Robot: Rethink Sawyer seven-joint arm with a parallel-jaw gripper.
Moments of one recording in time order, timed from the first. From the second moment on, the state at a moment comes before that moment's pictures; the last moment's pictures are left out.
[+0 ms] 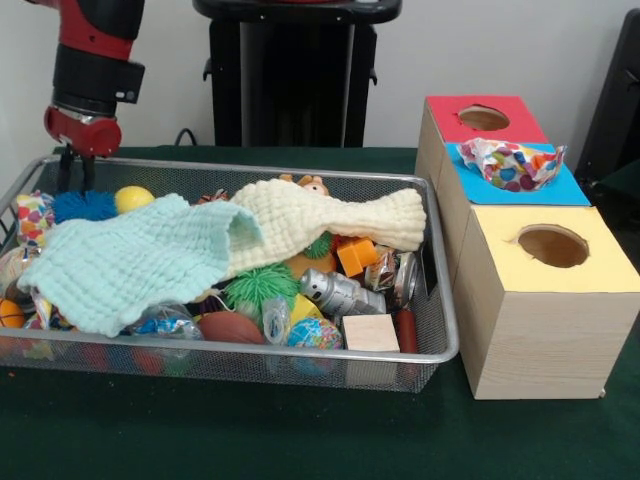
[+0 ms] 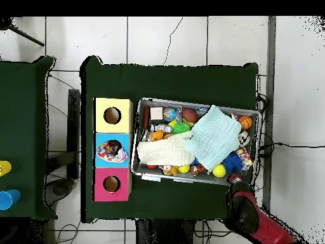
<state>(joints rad) -0.96 -0.44 -0.01 1.96 -0.34 -0.39 1.93</state>
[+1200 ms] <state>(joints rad) -1.04 -0.54 0.12 1.95 -0.40 -0.27 1.93</state>
